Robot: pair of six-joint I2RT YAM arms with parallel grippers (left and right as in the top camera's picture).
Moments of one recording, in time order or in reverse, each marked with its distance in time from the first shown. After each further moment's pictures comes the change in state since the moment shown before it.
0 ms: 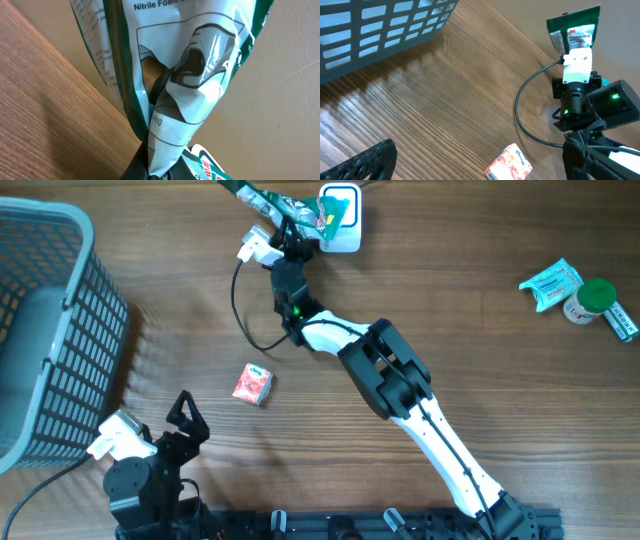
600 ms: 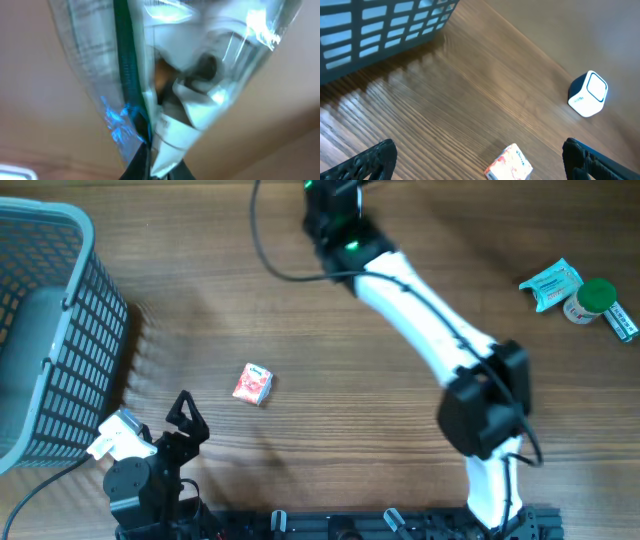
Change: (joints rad) left arm 0.000 -0.002 0.000 -0.001 0.000 0.000; right arm -0.129 -0.667 0.026 -0.920 0.261 0.280
